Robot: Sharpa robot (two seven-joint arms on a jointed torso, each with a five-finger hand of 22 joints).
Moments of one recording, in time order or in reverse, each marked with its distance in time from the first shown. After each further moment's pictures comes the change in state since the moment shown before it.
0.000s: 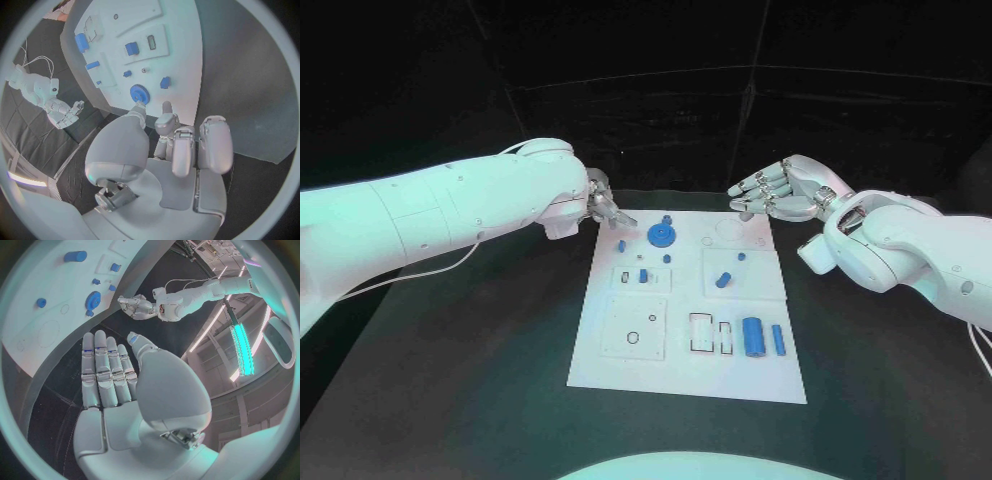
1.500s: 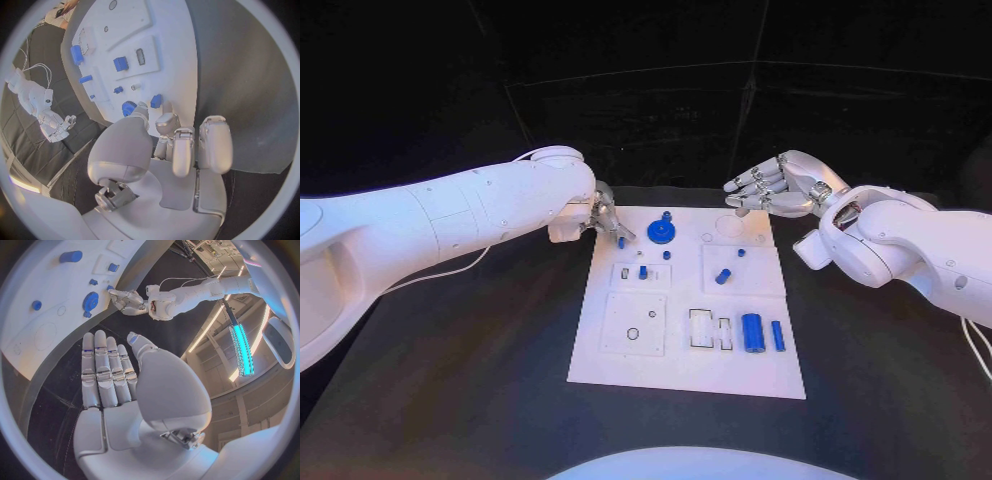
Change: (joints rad) left arm -0.042 0.085 -0.018 -0.150 0.000 0.139 0.061; left_hand 0.067 0.025 -0.064 -0.001 0.000 0.022 0.000 -0.011 -0.047 -0.006 0.007 -0.006 -0.009 0.000 0.000 0.000 0.000 0.000 0.000 0.000 0.000 0.002; right arm 0.000 0.014 0.000 -0.004 0.000 0.000 0.001; right_hand 0.000 0.000 0.004 -0.004 0.000 -0.004 0.004 0.000 0.000 0.000 0.000 0.000 0.000 0.000 0.000 0.000 -0.001 0.000 0.000 0.000 -0.005 -0.004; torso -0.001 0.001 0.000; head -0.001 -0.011
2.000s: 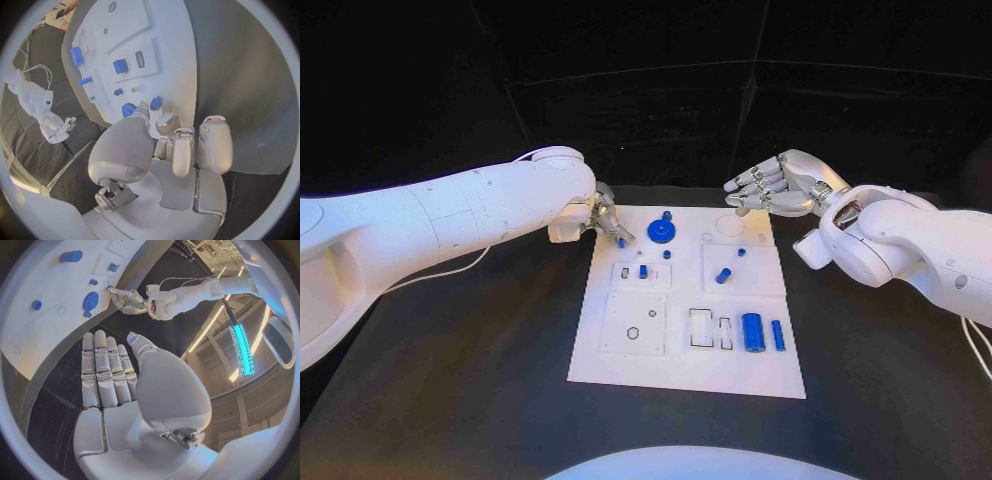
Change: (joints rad) left arm -0.001 0.000 -0.003 0.002 0.000 0.005 0.005; left_hand 0.017 0.016 -0.006 -0.006 0.000 0.007 0.000 0.000 -0.006 0.000 0.000 0.004 0.000 0.000 0.000 0.000 0.000 0.000 0.000 0.000 0.000 0.000; right arm 0.000 0.001 0.000 -0.002 0.000 0.000 0.000; right_hand 0.000 0.000 0.000 0.000 0.000 0.000 0.000 0.000 0.000 0.000 0.000 0.000 0.000 0.000 0.000 0.000 -0.001 0.000 0.000 0.000 0.000 0.000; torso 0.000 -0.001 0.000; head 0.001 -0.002
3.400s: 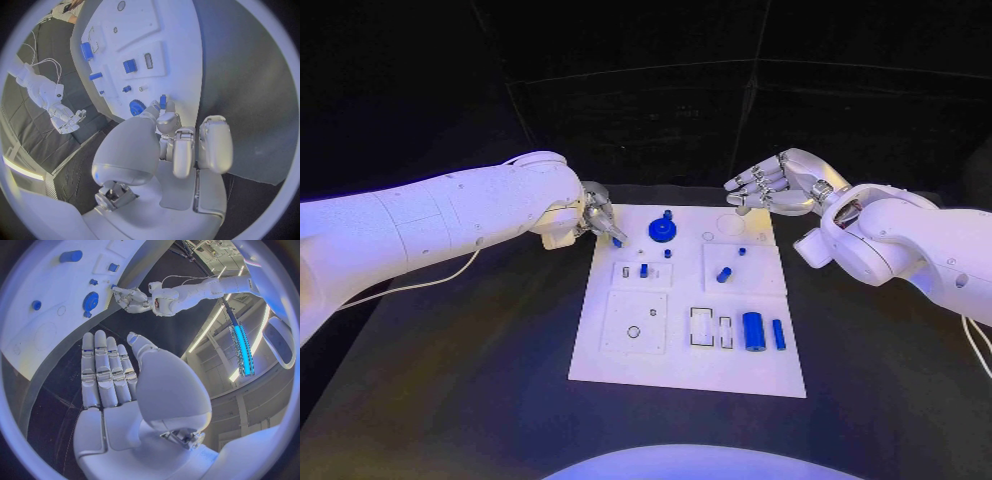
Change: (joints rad) left arm 0.000 -0.101 0.000 0.125 0.062 -0.104 0.047; left_hand 0.213 0.065 0.225 -0.127 -0.001 -0.002 -0.009 0.023 -0.025 -0.001 -0.016 -0.027 -0.035 0.000 0.000 0.000 0.000 0.000 0.000 0.000 -0.004 0.000; right arm 0.000 0.001 0.000 -0.003 0.000 0.002 -0.001; right_hand 0.000 0.000 0.005 0.001 0.000 0.000 0.000 0.000 0.000 0.000 0.000 0.000 0.000 0.000 0.000 0.000 0.000 0.000 0.004 0.004 -0.005 -0.002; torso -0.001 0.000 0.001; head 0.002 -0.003
